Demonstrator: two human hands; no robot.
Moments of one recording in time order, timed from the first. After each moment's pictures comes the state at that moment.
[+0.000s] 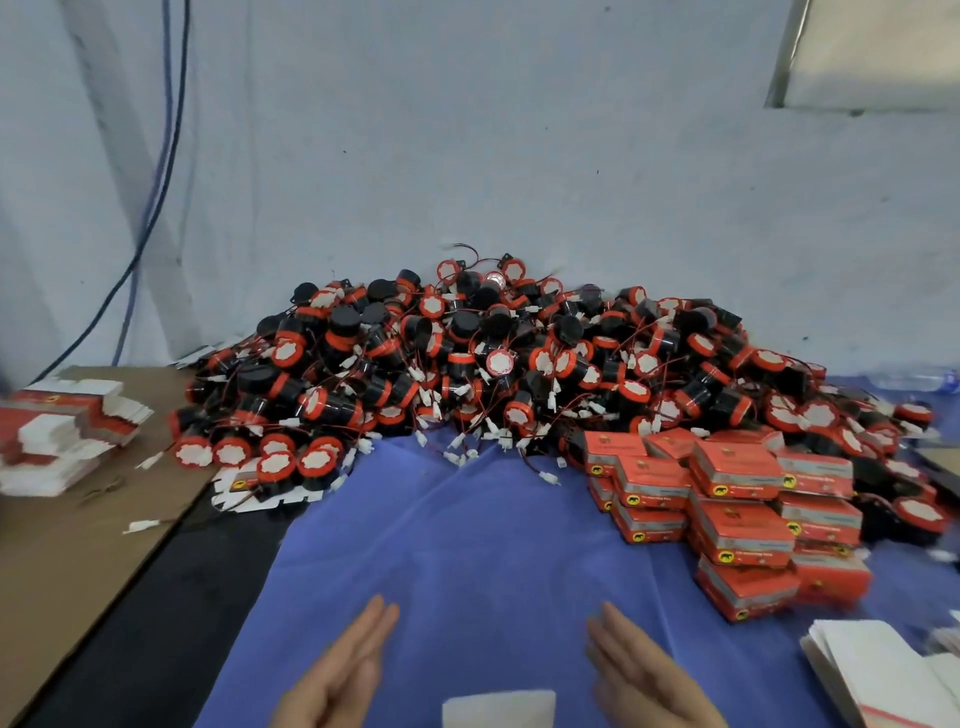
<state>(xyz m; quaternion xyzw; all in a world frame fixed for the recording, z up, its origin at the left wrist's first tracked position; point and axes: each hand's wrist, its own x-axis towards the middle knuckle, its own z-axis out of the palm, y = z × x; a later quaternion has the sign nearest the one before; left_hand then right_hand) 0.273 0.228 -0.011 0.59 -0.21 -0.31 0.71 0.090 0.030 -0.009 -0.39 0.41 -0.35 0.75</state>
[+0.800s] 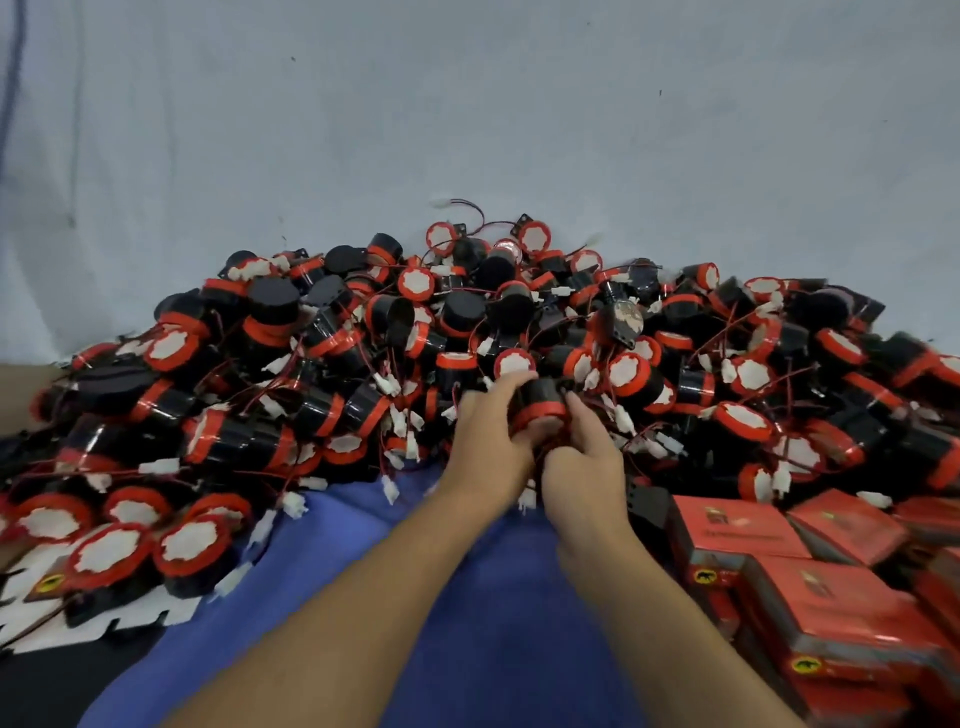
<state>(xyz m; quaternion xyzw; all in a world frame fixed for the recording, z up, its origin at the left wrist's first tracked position) 0.455 -0.141 0.005 0.69 -0.47 -0.07 0.54 0.365 -0.179 -0.001 -0.56 0.36 -0.42 0.62</state>
